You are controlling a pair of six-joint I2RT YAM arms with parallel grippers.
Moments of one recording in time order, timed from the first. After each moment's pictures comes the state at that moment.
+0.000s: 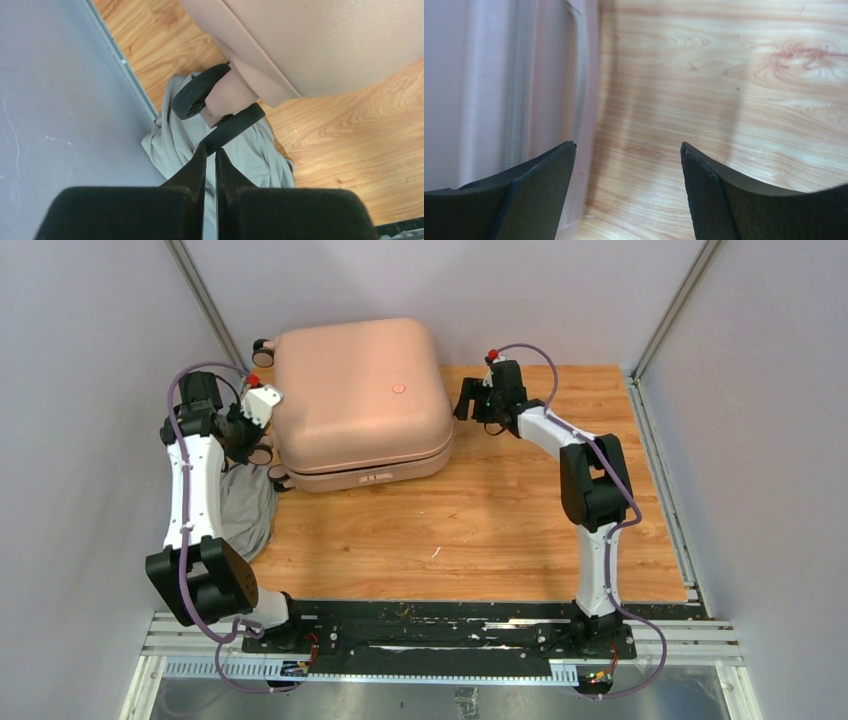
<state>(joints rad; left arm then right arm) 0.29 1.42 1.40 -0.93 0.26 0.85 0.34 2.14 1.62 -0.09 -0.15 0.33</state>
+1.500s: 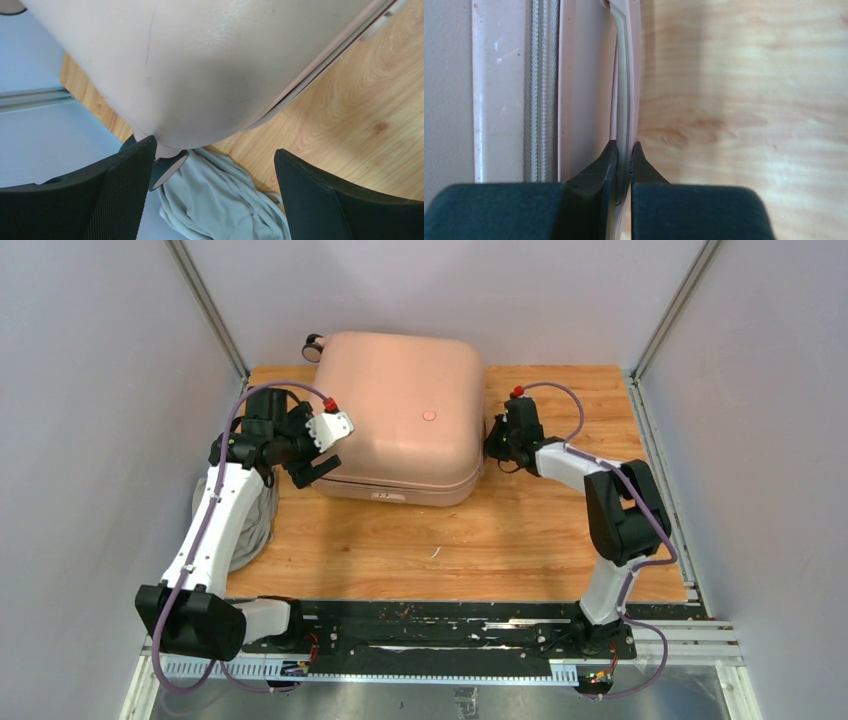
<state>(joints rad) -0.10 1.24 1.26 -0.87 0.22 0.93 0.34 1.85 1.19 0.01 -0.06 0.53</state>
